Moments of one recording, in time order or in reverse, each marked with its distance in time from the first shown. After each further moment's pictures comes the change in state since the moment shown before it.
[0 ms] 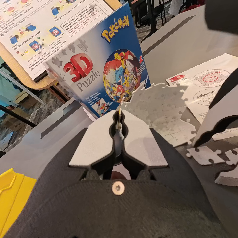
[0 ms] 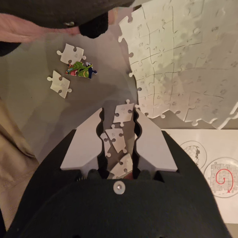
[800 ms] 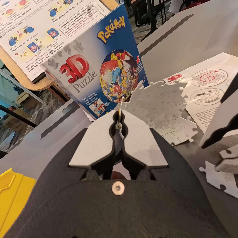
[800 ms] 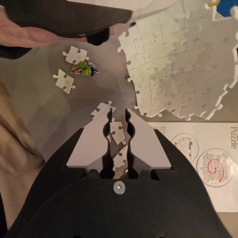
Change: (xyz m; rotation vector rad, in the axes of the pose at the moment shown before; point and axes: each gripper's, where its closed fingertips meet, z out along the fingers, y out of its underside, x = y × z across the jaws) left arm 0.007 -0.002 -0.001 -0.003 -0.003 0.012; right arm 0.000 0.001 -0.017 0.054 0.024 -0.023
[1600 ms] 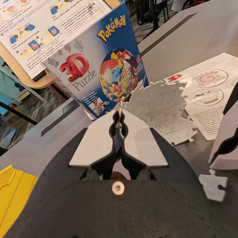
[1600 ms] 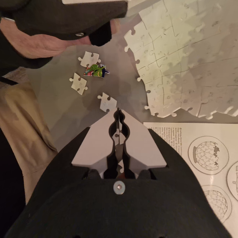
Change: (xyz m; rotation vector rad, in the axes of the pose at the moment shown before) left arm 0.002 0.000 -0.002 -0.011 -0.012 -0.011; right arm -0.013 0.003 0.003 0.053 -0.169 0.118
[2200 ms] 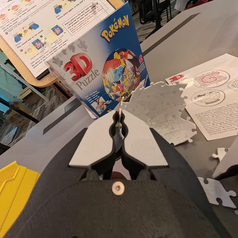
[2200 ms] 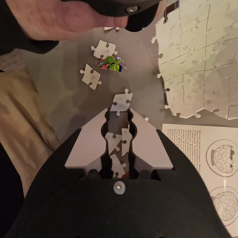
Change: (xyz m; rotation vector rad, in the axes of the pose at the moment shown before) left arm -0.003 -0.001 -0.004 -0.006 -0.014 -0.009; right arm -0.026 0.008 0.011 -0.041 0.072 -0.098
